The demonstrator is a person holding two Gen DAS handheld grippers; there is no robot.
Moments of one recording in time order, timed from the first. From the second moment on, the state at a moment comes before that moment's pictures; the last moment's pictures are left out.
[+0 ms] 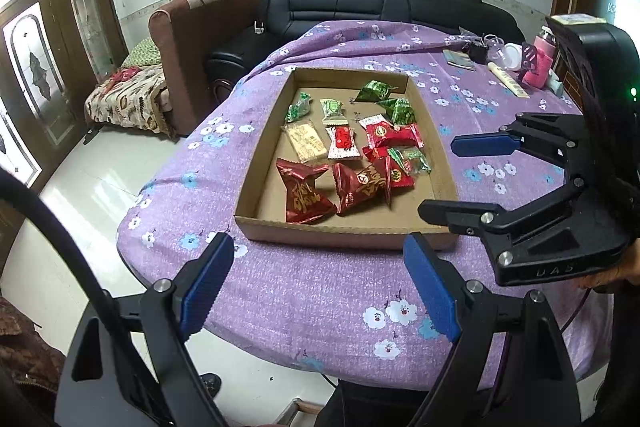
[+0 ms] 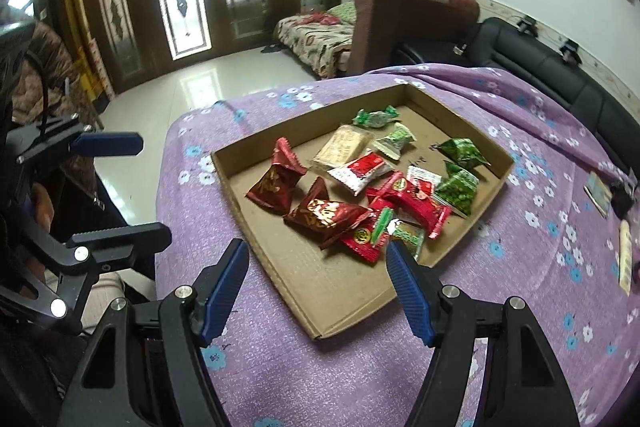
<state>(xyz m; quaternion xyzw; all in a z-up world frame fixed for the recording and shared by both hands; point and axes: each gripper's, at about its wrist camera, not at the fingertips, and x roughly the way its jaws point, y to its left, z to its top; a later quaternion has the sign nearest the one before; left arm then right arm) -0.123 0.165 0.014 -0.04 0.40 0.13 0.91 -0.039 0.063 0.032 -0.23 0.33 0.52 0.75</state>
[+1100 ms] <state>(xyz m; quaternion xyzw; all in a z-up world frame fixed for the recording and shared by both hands) -0.117 0.167 0.006 -0.03 0.41 0.13 0.90 -0.025 0.065 0.021 -0.25 0.33 0.53 0.74</state>
